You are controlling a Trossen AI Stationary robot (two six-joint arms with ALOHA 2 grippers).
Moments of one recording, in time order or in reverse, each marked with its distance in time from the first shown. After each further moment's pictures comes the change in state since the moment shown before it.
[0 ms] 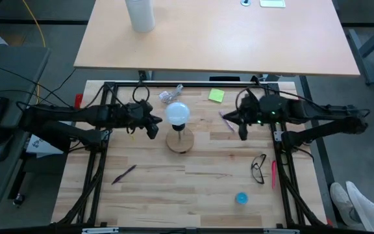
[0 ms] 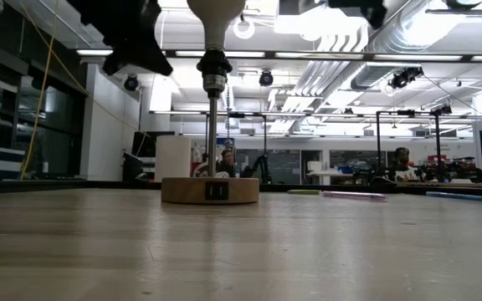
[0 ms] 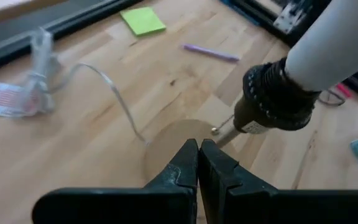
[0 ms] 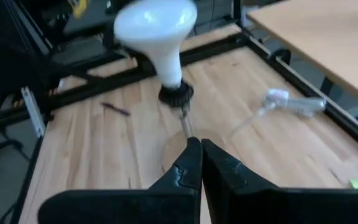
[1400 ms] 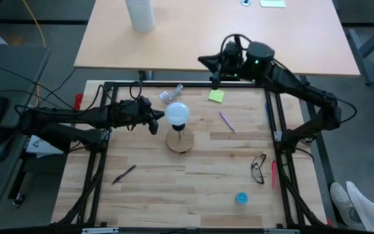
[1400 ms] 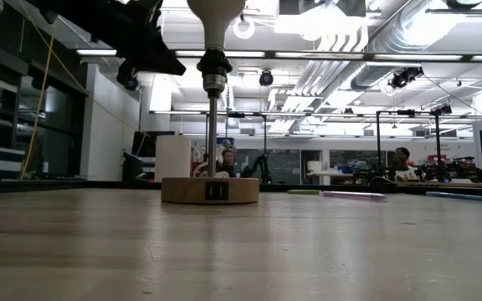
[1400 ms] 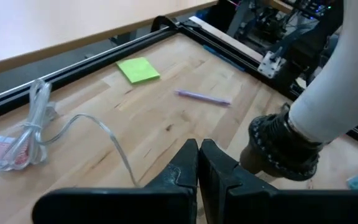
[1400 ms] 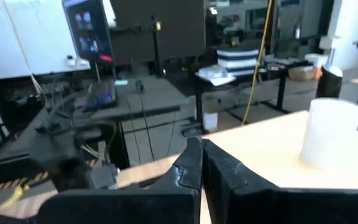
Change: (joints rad) left arm 0.087 -0.050 -0.135 0.309 0.031 0.117; right arm -0.322 0.441 0.590 0.241 -0.153 -0.224
